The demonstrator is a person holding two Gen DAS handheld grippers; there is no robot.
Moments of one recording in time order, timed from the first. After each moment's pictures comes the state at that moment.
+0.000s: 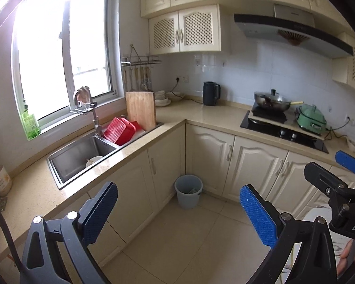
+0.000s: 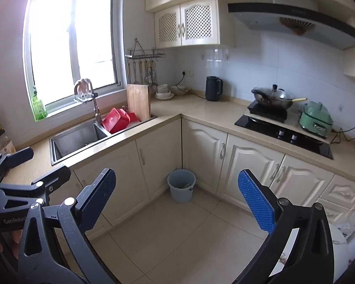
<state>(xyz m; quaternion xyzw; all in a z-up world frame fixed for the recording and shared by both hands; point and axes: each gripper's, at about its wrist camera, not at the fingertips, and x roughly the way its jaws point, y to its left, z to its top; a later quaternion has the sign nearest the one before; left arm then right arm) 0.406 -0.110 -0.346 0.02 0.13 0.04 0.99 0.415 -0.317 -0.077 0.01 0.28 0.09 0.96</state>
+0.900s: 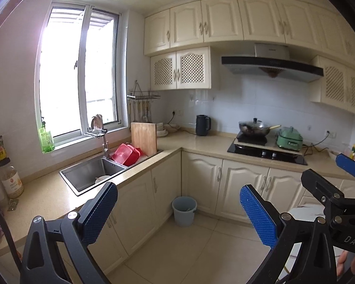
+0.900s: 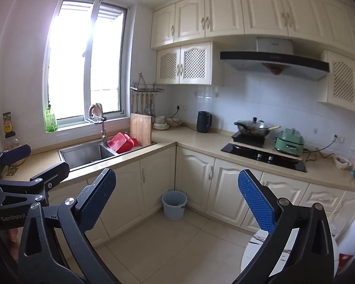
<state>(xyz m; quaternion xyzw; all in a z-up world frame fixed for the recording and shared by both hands) 0.004 -0.206 -0.421 0.00 0.02 0.04 1.00 0.203 -0.282 -0.015 -0.02 0.17 0.05 0.98</state>
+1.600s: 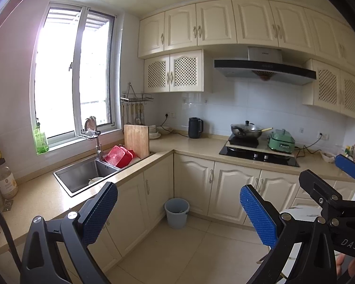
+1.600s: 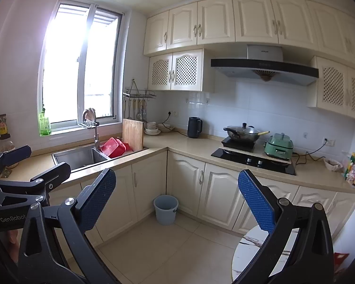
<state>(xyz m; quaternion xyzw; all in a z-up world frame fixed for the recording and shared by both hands) 0.010 -0.111 -0.402 0.01 0.02 0.01 1.00 0.178 -0.288 -0.004 -0.03 0.16 0.03 0.99</state>
